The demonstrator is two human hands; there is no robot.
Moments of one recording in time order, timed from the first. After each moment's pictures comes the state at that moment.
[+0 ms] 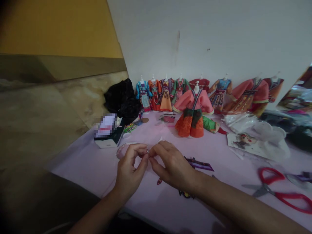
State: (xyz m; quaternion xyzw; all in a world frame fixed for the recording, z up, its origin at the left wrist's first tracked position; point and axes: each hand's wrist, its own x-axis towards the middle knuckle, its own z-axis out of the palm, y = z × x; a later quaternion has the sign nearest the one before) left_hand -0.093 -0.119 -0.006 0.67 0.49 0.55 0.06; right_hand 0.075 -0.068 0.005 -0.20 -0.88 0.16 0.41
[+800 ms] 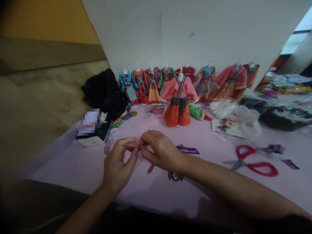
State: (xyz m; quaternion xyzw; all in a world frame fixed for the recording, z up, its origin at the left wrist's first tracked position) left_hand -0.091 -0.120 -0.007 0.70 0.50 0.51 0.05; right_hand 0.080 -0.058 0.006 -0.22 -0.87 0.20 0.40
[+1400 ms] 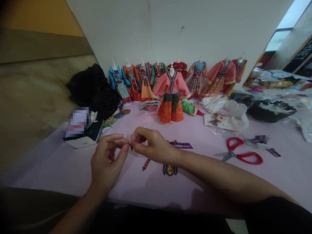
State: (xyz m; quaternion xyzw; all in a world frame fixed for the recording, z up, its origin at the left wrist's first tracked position) left_hand -0.095 -0.115 -0.014 0.64 0.51 0.56 0.16; right_hand 0.078 -0.055 0.008 -0.23 -0.77 0.43 0.41
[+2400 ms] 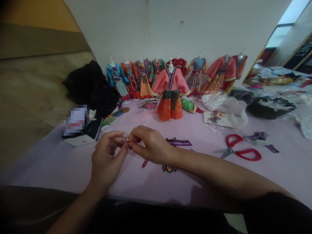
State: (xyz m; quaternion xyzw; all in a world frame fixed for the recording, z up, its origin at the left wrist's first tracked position) left_hand -0.094 -0.113 -0.008 0.63 0.56 0.52 0.14; right_hand 0.079 -0.059 0.004 -0.21 -0.83 0.29 0.42
